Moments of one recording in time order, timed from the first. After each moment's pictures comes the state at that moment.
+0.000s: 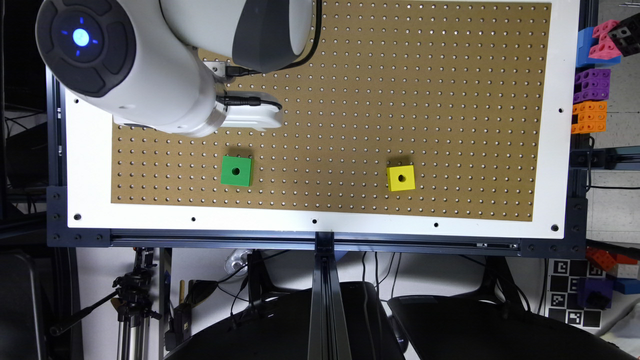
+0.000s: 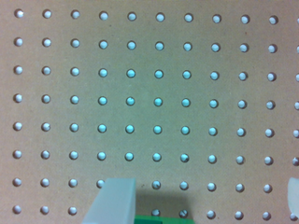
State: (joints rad) arm -0.29 0.26 0.03 -2.14 0.00 2.43 0.51
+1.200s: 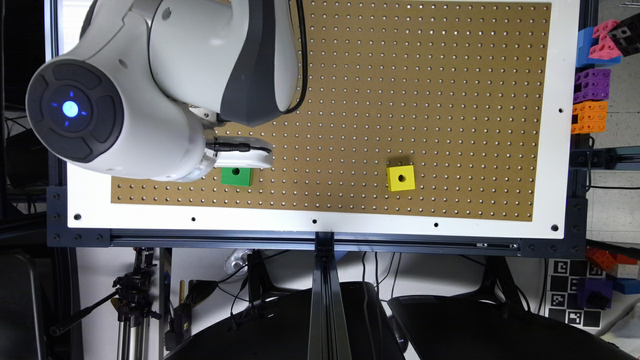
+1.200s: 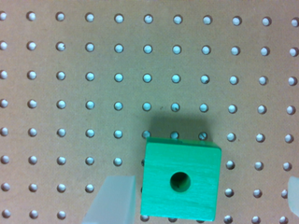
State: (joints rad) arm -0.29 0.41 0.04 -1.94 0.00 2.43 0.52
